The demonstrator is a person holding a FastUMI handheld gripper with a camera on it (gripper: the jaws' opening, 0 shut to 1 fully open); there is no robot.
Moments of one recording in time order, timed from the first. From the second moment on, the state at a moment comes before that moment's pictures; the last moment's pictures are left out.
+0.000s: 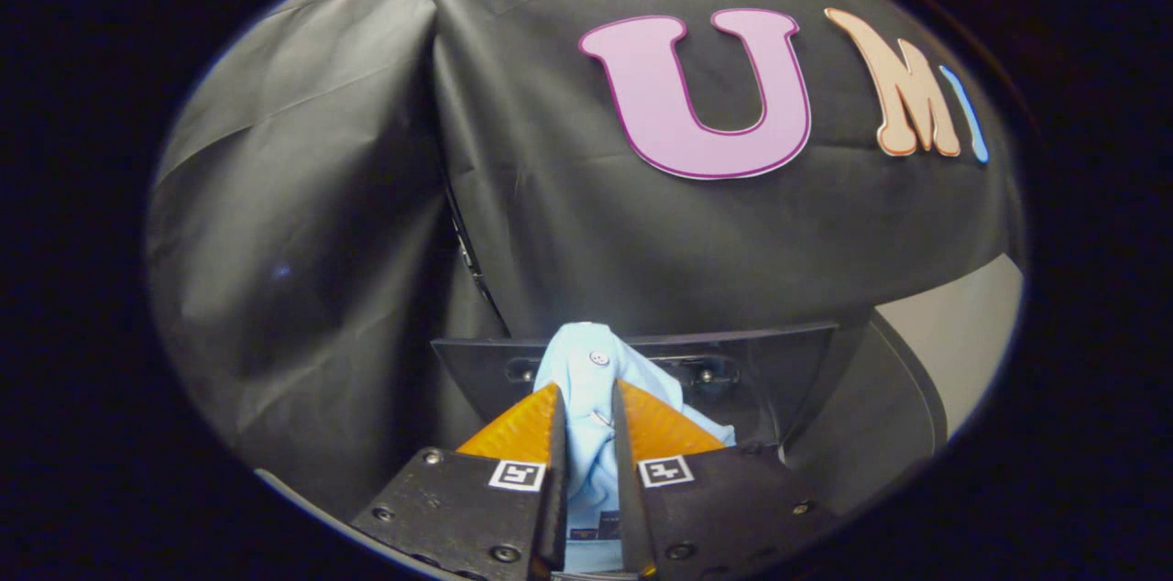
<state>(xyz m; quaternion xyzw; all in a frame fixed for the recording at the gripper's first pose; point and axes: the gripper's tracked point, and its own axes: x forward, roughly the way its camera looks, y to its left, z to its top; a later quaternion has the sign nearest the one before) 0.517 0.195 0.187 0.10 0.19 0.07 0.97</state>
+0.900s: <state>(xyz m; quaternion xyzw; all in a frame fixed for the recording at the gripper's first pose) 0.605 0.173 0.178 0.02 0.16 -0.03 0.99</state>
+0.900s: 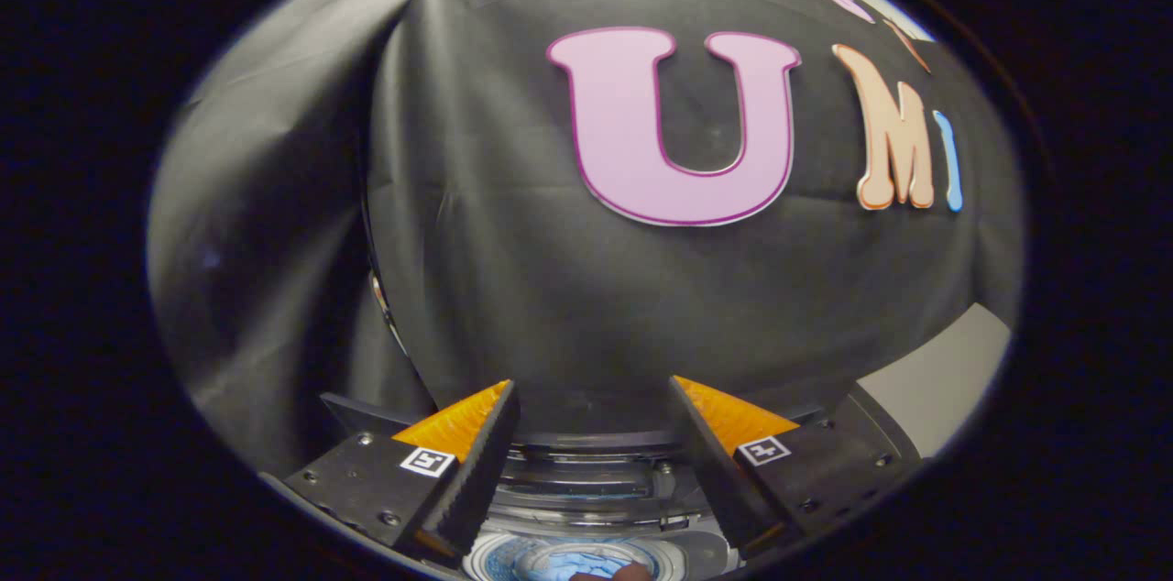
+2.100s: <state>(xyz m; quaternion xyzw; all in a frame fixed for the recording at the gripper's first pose) 0.610 0.184 0.166 0.04 0.21 0.01 0.98</state>
